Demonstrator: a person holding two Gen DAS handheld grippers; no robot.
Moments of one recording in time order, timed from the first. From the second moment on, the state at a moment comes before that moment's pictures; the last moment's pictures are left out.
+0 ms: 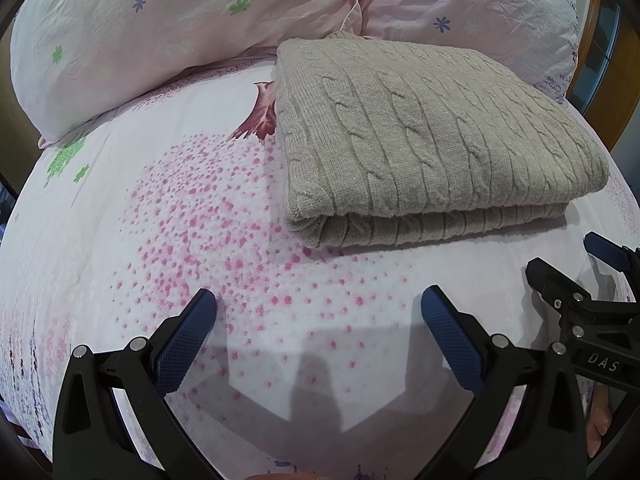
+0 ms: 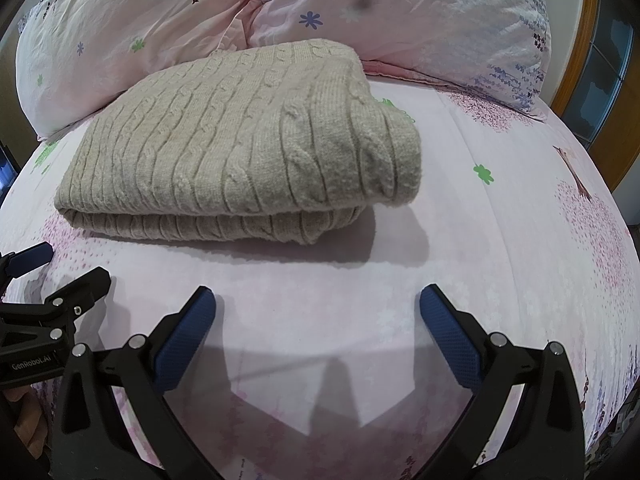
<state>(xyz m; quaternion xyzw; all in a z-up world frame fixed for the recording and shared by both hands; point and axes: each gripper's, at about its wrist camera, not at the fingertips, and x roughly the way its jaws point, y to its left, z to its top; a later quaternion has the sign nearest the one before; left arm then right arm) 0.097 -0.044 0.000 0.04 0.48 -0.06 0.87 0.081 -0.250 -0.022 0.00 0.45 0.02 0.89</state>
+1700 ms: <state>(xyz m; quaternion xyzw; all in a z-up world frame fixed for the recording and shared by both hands) 0.097 -0.045 0.000 0.04 0.49 -0.06 0.87 0.081 -0.250 -0.022 0.00 0.45 0.02 0.89</state>
